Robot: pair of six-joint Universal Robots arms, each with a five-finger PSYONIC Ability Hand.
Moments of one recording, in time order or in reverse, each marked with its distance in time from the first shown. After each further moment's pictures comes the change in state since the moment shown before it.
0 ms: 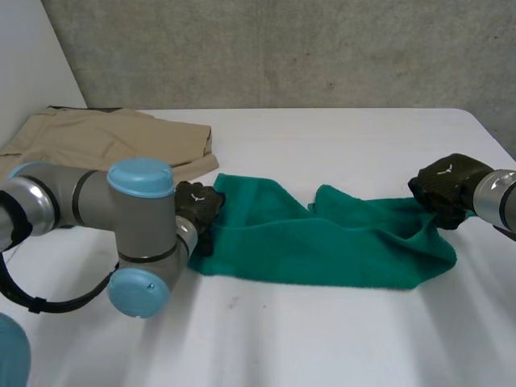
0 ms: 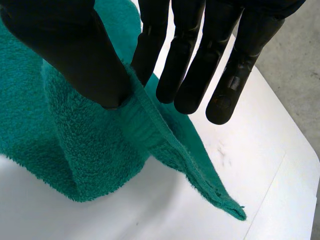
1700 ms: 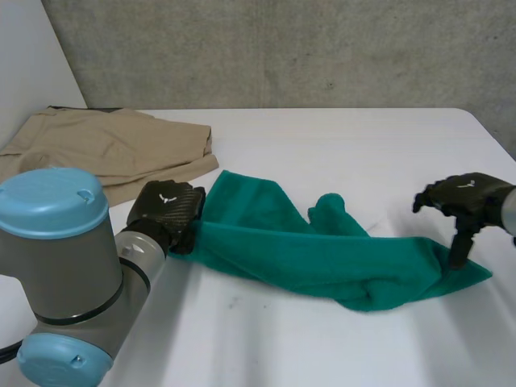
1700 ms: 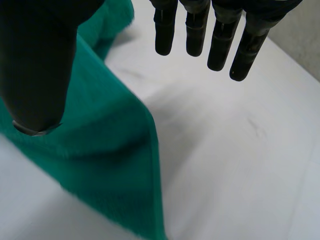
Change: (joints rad) left arm -0.021 0.456 -0.422 0.064 -0.021 -0.140; right arm -0.128 -0.049 0.092 0.070 -0.121 0.086; left_hand 0.473 0.773 0.762 0.783 0.772; right_hand -0.728 -0.888 -0.907 -0.897 -0.883
